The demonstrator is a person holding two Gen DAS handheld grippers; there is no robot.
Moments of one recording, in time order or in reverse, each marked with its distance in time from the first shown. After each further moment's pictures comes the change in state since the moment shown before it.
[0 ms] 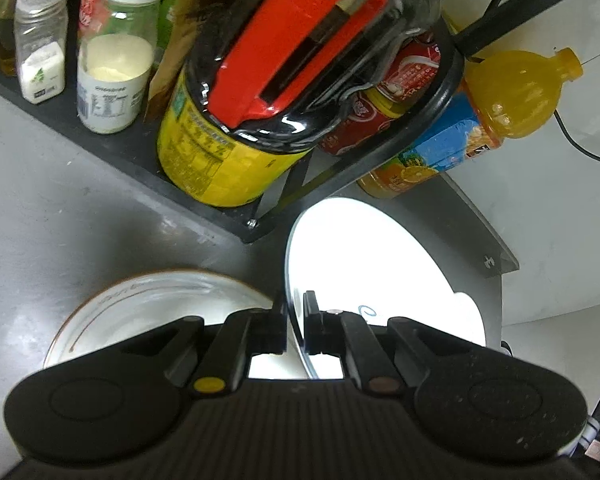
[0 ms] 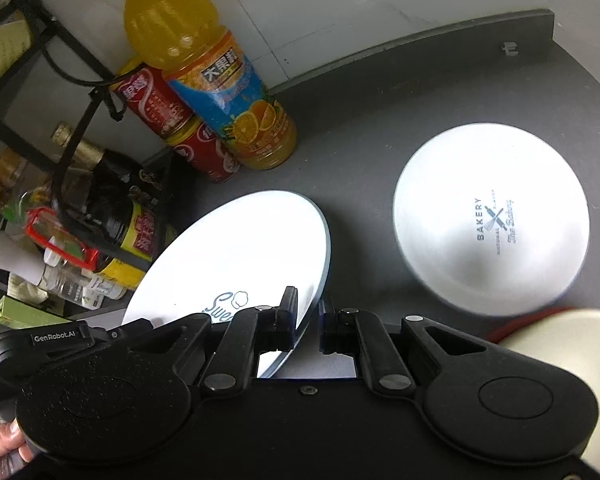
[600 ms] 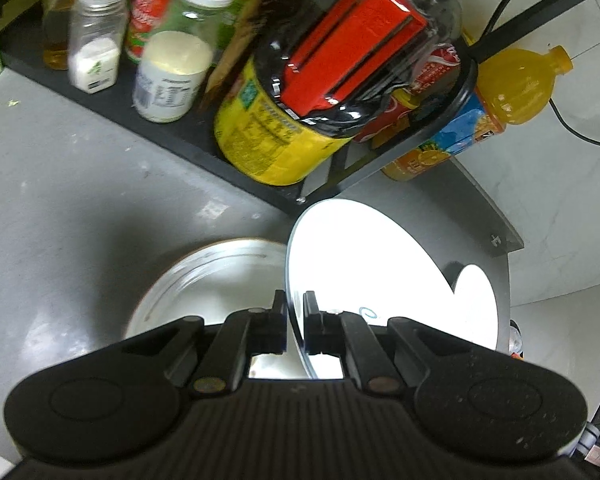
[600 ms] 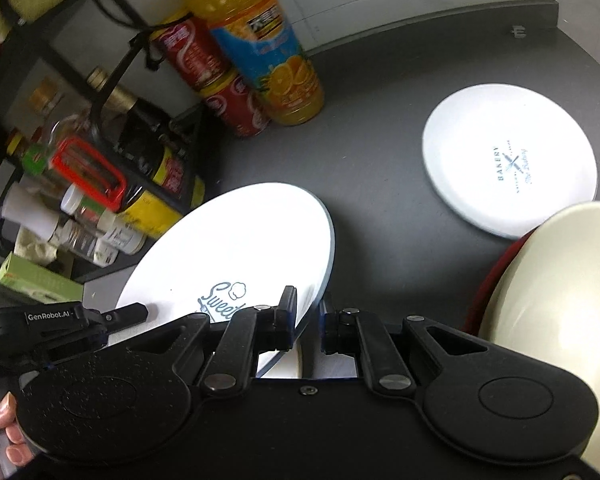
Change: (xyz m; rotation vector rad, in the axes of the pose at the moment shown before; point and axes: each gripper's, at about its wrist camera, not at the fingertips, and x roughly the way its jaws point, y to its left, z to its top) left arm -0.036 0.038 -0.016 0.034 0.015 0.015; right arm -0.005 0.028 -0.055 -0.035 0.011 0.006
